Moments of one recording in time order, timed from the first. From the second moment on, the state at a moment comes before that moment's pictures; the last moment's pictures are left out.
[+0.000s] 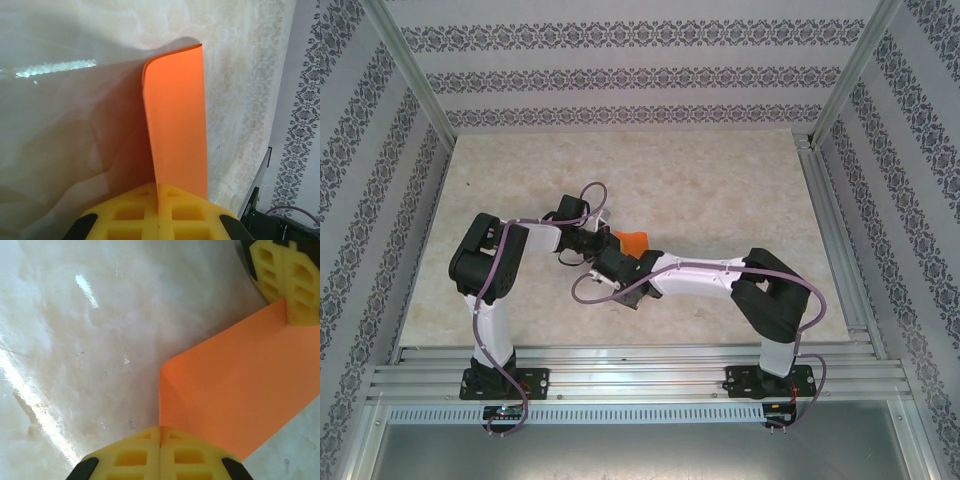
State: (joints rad) left arm -0.35 1.97 1.01 -0.02 0.82 -0.63; right arm 1.05 1.83 1.19 -0.60 0.21 -0.17
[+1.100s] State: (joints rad) left arm -0.27 1.89 1.10 -0.16 0.87 -0.52; right arm 0.76 1.79 1.15 -0.55 -0.34 -0.13
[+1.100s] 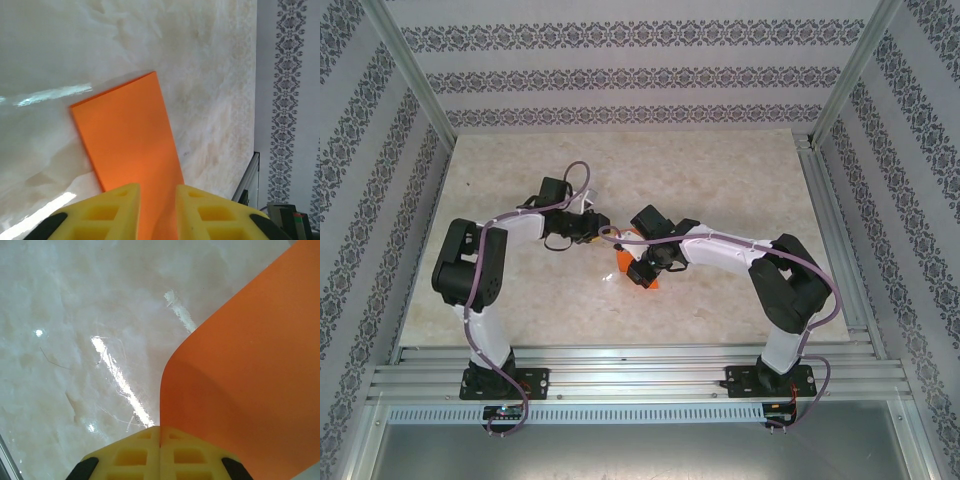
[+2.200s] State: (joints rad) left arm -0.38 2.13 1.31 -0.28 0.80 -0.45; right arm 0.67 1.84 1.18 -0.58 -0.30 -0.10
